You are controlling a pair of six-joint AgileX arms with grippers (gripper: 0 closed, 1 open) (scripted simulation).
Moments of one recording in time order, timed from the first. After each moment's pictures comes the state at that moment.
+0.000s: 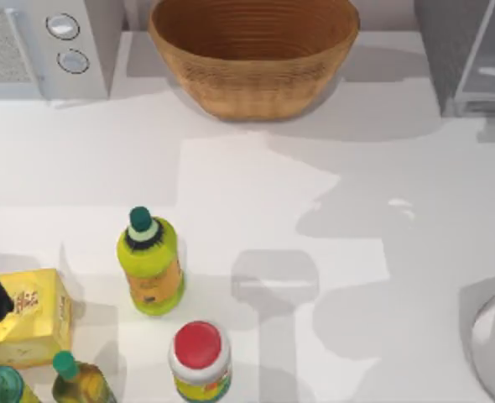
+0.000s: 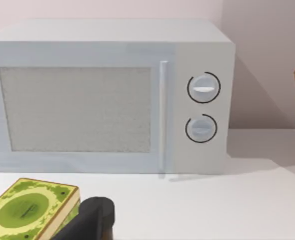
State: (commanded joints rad) left arm 0.00 0.00 0.00 0.00 0.00 0.00; right arm -0.22 1.69 0.77 0.98 -0.19 0.03
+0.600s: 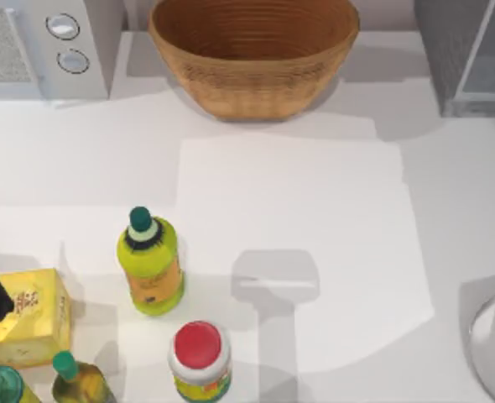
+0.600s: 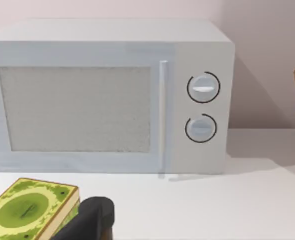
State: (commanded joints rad) left arm 0.00 0.00 0.00 0.00 0.00 0.00; right arm -0.28 2.14 0.96 1.24 -0.25 0.03
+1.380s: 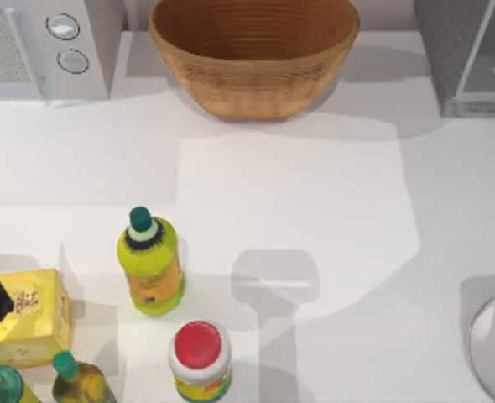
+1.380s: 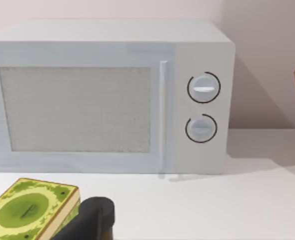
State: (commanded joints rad) left arm 0.00 0.00 0.00 0.00 0.00 0.00; right arm -0.24 2.32 1.39 1.01 -0.21 0.03
